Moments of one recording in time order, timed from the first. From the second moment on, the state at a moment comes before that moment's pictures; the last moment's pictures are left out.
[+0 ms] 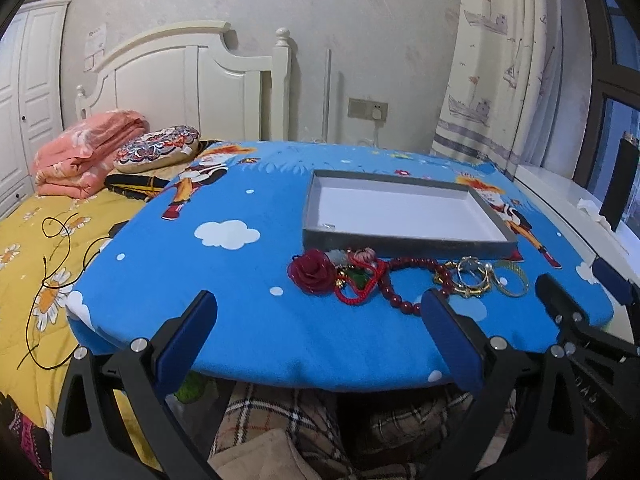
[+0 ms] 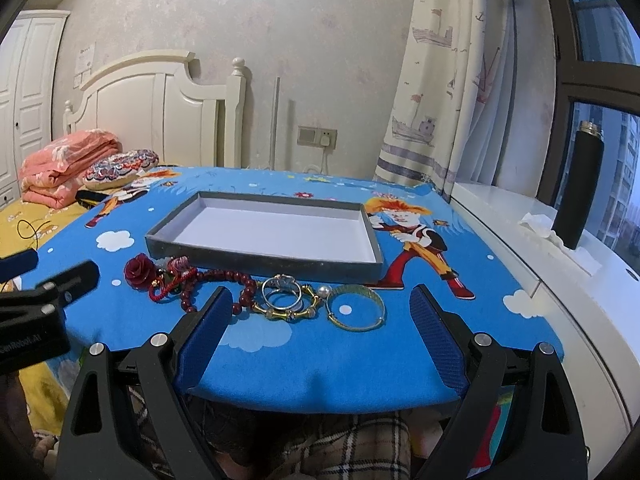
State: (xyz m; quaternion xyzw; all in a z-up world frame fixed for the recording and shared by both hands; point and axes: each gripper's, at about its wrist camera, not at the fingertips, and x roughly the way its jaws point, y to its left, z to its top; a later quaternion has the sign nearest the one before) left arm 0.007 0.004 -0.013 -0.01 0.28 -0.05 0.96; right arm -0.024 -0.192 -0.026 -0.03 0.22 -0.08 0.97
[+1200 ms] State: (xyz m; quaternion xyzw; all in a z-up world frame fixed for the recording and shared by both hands) left arm 0.129 0.017 -0.084 0.01 0.34 -0.04 0.94; right arm 0.017 -0.209 -0.081 -0.01 0.24 -0.03 0.97
